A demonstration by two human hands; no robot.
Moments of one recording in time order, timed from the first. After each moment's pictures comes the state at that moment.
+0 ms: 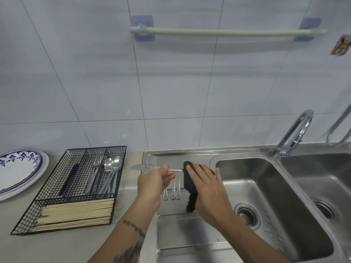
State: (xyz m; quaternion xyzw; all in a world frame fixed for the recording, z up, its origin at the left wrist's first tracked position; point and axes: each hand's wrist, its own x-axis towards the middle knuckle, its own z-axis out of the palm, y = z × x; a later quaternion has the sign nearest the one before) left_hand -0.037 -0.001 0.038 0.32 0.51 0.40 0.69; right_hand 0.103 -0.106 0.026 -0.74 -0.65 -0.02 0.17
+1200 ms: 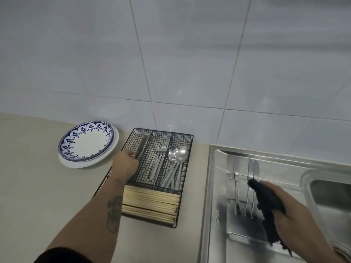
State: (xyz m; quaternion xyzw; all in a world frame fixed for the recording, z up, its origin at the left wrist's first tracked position) left_hand -0.303 0.192 -0.046 0.54 0.78 0.22 0.24; right_hand 0.084 -0.040 -0.002 -0.72 -0.48 0.34 0.36
